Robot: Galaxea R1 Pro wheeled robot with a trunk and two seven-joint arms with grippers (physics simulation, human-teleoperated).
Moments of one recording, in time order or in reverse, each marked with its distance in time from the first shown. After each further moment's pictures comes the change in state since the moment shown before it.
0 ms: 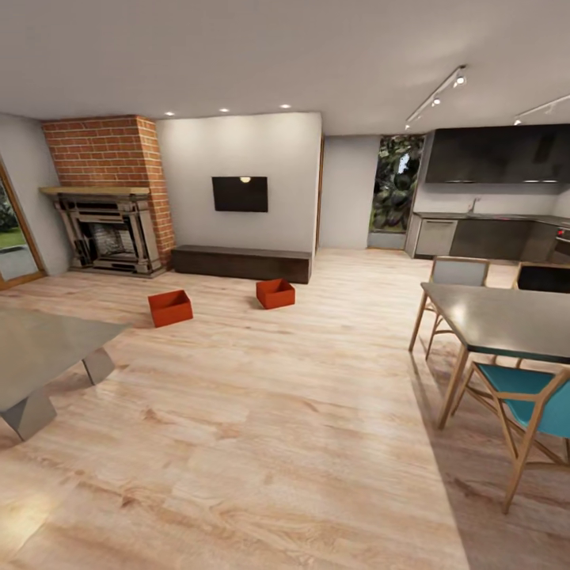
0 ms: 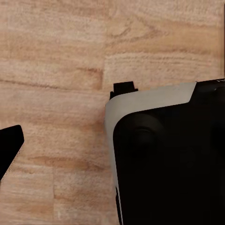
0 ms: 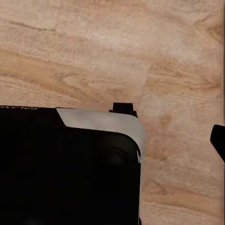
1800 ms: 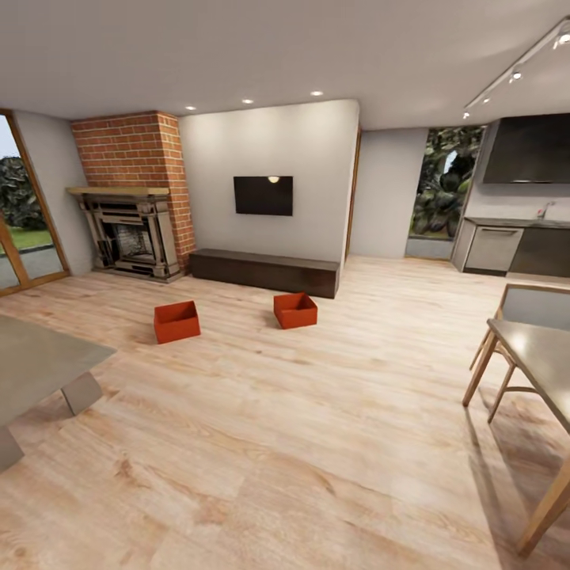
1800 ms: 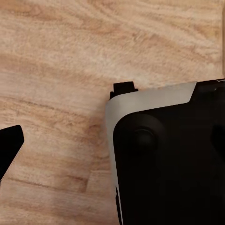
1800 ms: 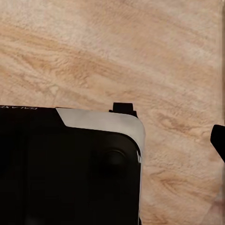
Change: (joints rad) left arm 0.000 0.000 0.000 0.000 0.000 0.000 0.000; right arm 0.000 0.000 0.001 0.000 0.000 0.000 0.000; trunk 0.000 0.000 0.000
